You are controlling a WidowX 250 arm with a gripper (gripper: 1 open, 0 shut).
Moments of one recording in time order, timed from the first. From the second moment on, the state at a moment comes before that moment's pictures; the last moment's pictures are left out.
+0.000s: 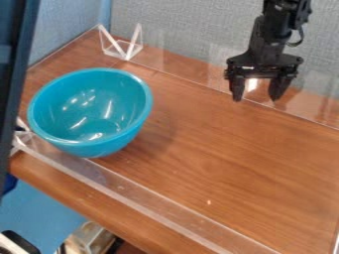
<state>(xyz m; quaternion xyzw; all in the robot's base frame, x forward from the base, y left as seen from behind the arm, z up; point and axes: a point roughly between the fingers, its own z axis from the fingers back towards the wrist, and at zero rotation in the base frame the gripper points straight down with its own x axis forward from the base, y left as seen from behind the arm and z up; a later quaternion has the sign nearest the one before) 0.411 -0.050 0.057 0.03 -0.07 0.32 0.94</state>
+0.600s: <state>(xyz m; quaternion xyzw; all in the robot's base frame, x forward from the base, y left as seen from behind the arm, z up) 0.410 -0.048 0.043 0.02 -0.08 0.28 0.96</state>
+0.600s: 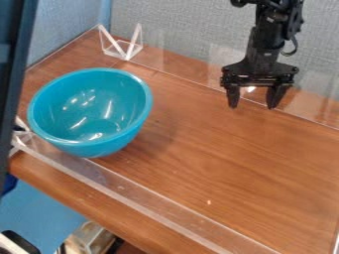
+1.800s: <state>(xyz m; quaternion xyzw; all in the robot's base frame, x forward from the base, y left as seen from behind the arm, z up) 0.411 -0.053 0.027 0.02 -0.09 0.33 0.94</state>
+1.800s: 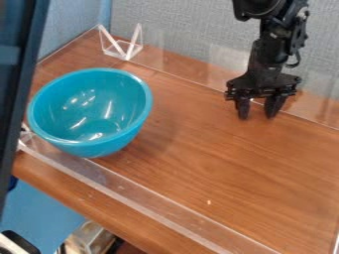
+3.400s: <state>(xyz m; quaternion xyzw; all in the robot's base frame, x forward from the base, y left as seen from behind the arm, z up) 0.388 -0.039 0.027 0.07 -0.07 0.34 0.94</state>
